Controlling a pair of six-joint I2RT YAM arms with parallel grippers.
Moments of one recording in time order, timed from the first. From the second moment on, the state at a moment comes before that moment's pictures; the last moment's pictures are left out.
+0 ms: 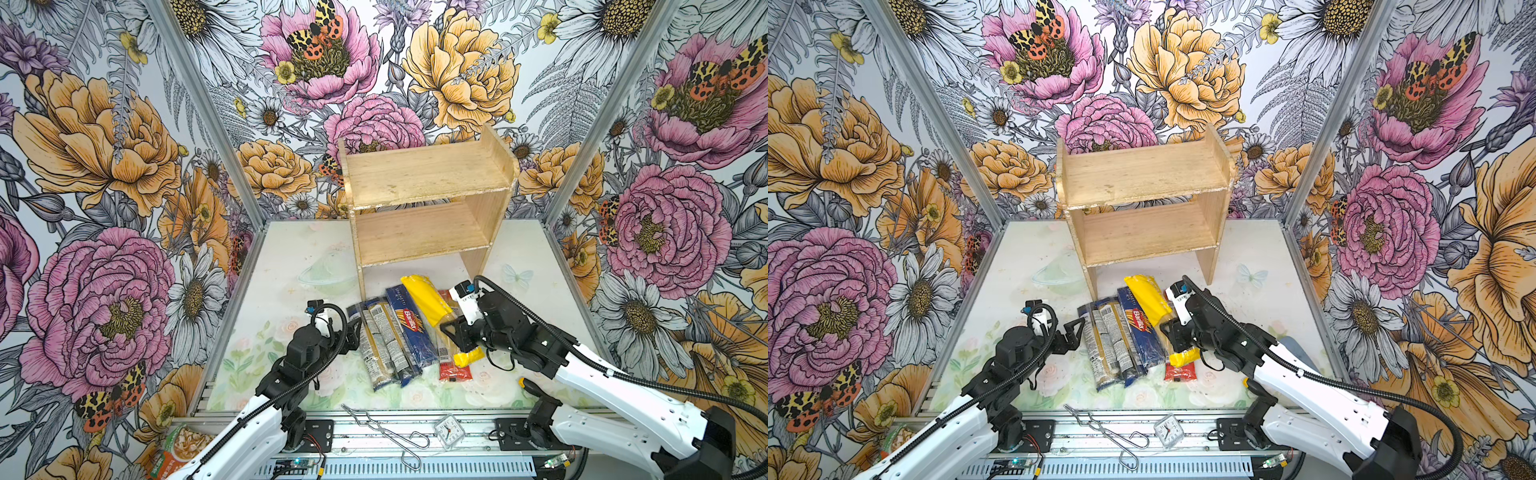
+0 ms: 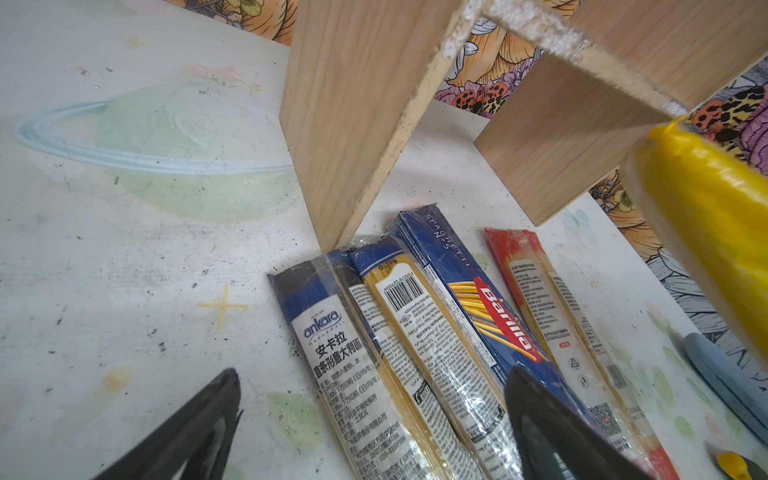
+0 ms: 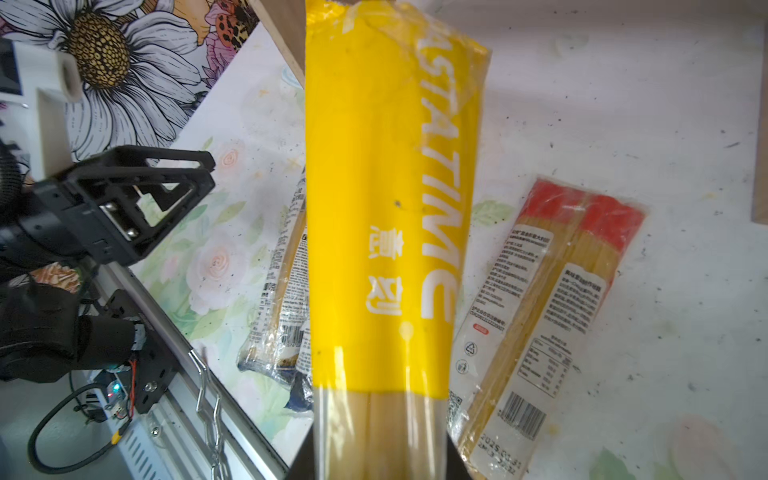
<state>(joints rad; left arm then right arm) -0.50 0.58 0.20 0.01 -0.08 -0.48 0.77 0.93 0.82 -0.58 -0.11 0.36</state>
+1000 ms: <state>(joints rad) -0.50 0.60 0.20 0.01 -0.08 -0.48 0.77 1.29 1.76 -0.75 -0.04 0.35</state>
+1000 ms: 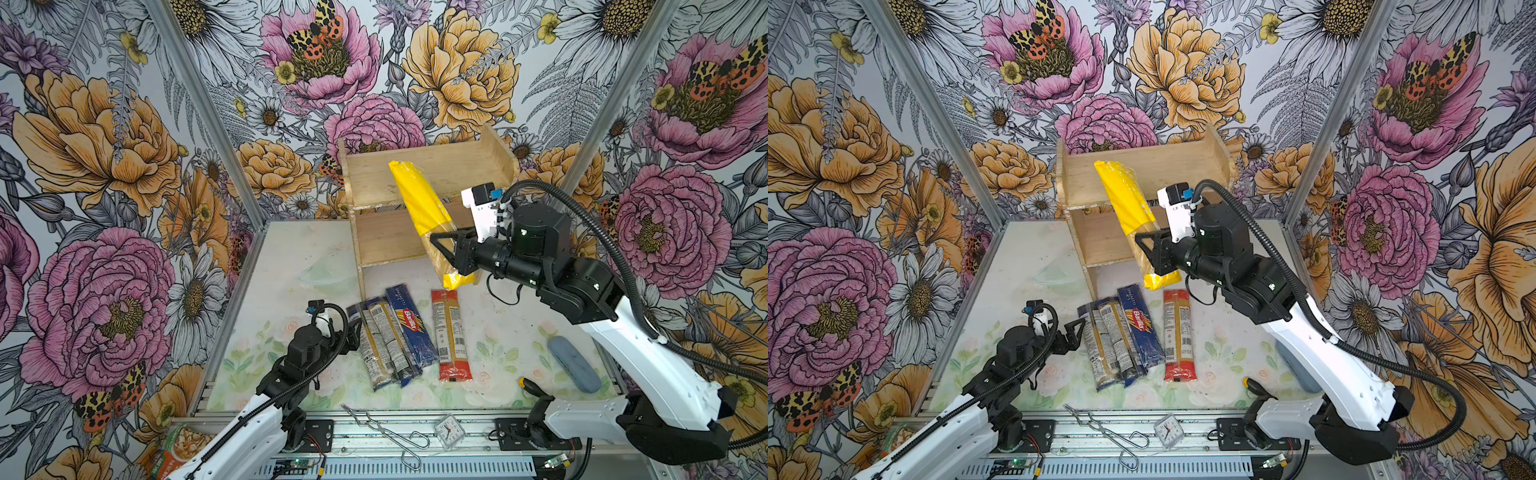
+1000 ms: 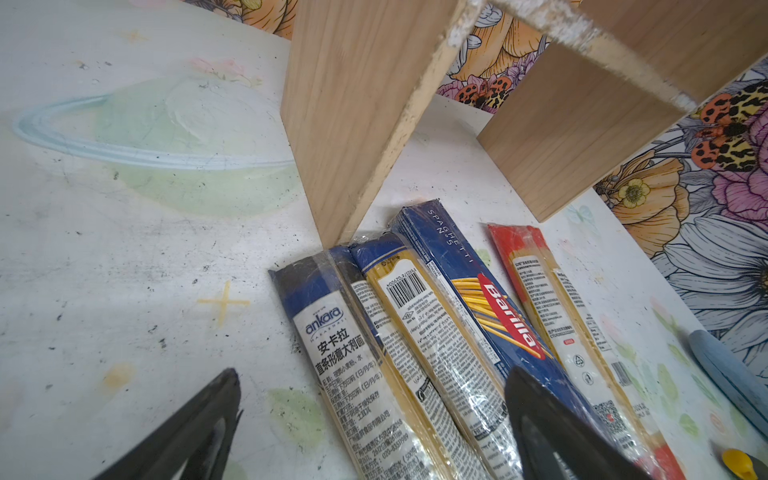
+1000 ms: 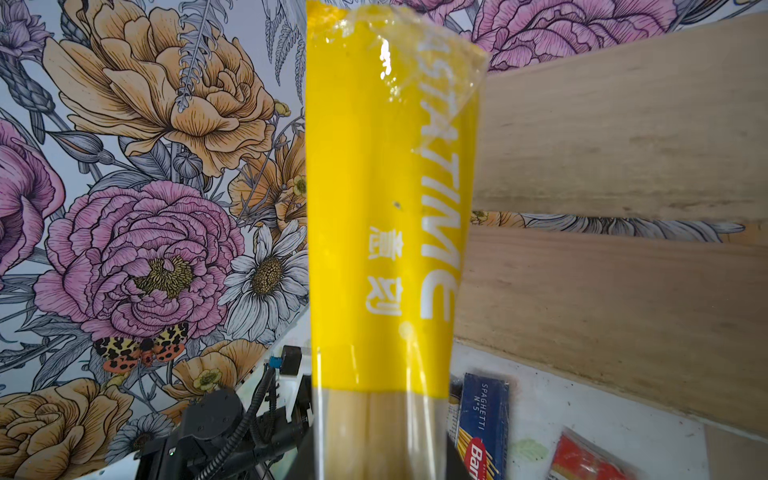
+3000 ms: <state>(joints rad) -0.49 0.58 0.20 0.01 -0.05 -0.47 0.78 1.99 2.56 -0.73 0.27 0.25</state>
